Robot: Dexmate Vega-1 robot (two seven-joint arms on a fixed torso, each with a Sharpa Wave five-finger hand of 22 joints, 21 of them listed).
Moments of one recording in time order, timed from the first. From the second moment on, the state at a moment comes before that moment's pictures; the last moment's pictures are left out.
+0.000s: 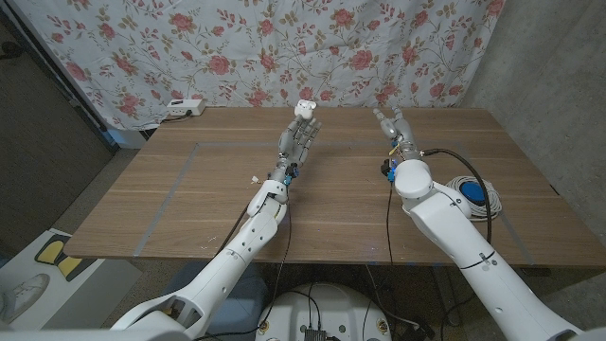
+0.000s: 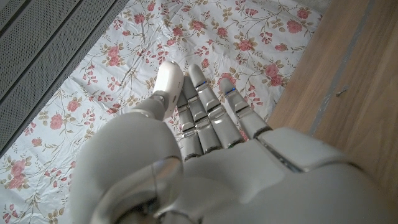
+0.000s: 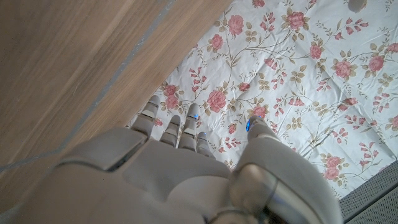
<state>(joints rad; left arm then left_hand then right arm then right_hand) 0.87 0.18 0.45 -1.35 -1.13 -0.32 -0.20 0.93 0.18 0.58 -0.04 0.19 0.58 -0.06 0.61 0.31 0.71 -0.14 0.47 0.66 0.89 -0.20 0.30 0.45 0.51 -0.01 0.37 0.24 -1.05 -0.41 -0.36 -2.12 0.03 -0.58 -0.46 0.43 0.15 0.30 -0.02 0.18 -0.11 0.00 0.20 0.20 0.09 0.01 0.47 0.43 -0.07 0.04 0.24 0.27 0.10 0.20 0.20 0.17</state>
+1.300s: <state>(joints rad) 0.83 0.14 0.45 -1.28 -1.13 -0.36 -0.29 0.93 0.18 0.58 -0.04 0.19 0.56 -0.06 0.66 0.31 0.69 -0.14 0.51 0.74 0.86 -0.19 0.30 0.52 0.49 -0.01 0.39 0.24 -0.89 -0.62 -0.35 -2.22 0.01 -0.52 -0.26 0.58 0.13 0.36 -0.16 0.20 -0.13 0.00 0.20 0.20 0.24 0.02 0.54 0.43 0.06 0.01 0.27 0.26 0.21 0.20 0.21 0.17</state>
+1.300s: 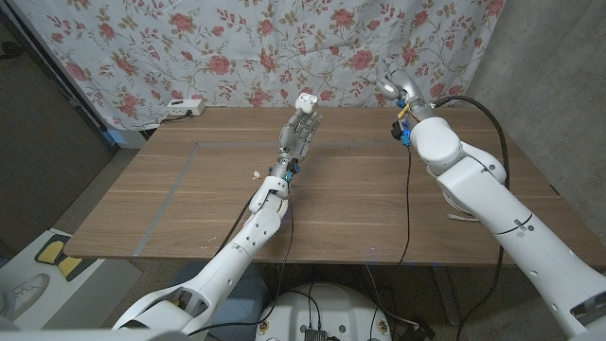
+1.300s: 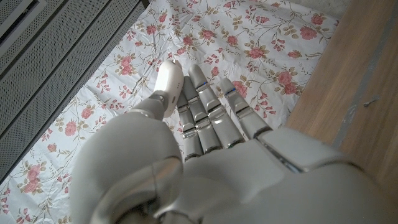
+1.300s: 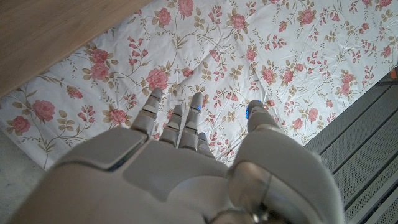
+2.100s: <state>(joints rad) 0.78 0.11 0.44 -1.17 -1.15 -0.39 -0.41 0.94 0.17 0.58 -0.04 0.19 0.58 -0.04 0.68 0.31 0.69 -0.14 0.55 0.77 0.86 -0.20 0.31 0.57 0.49 -0.02 0.41 0.24 -0.83 -0.67 -0.39 -2.21 -0.04 -0.50 -0.18 0.69 0.12 0.39 -0.18 0.22 -0.12 -0.01 0.20 0.20 0.28 0.02 0.56 0.44 0.05 0.01 0.27 0.26 0.19 0.18 0.20 0.17</state>
